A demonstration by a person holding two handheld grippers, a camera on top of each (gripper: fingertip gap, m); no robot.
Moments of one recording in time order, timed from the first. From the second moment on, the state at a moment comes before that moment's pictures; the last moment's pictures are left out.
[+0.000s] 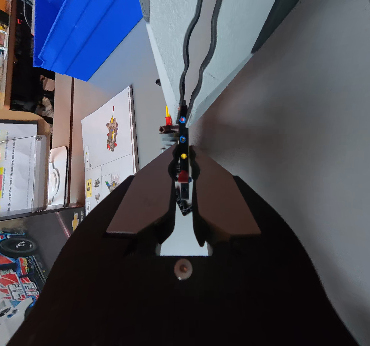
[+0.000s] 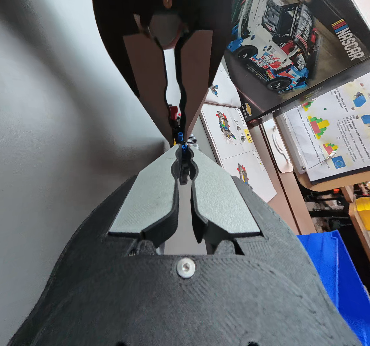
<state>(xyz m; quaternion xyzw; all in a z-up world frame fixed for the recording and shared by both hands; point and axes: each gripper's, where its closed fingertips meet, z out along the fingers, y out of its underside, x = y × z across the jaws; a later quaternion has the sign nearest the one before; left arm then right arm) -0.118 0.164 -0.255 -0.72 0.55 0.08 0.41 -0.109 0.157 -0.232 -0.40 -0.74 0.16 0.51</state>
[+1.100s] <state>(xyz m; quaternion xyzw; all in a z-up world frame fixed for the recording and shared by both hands) -0.121 0.202 -0.244 -0.81 0.40 -0.33 0.28 -0.124 0.211 -0.230 -0.54 -0.63 0.54 0.11</state>
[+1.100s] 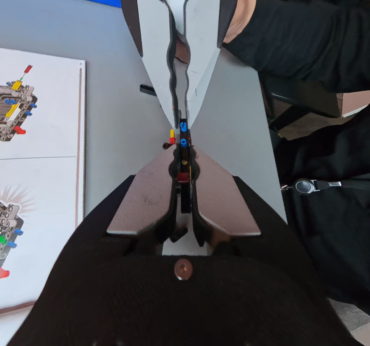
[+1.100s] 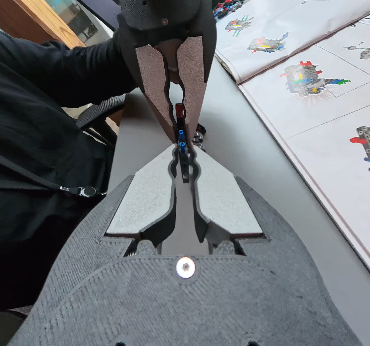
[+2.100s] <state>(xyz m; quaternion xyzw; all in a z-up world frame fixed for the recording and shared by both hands) -0.121 0.220 -0.257 -0.82 0.37 -0.33 0.29 -0.132 0.224 -0.246 -0.52 -0.65 0.53 0.17</state>
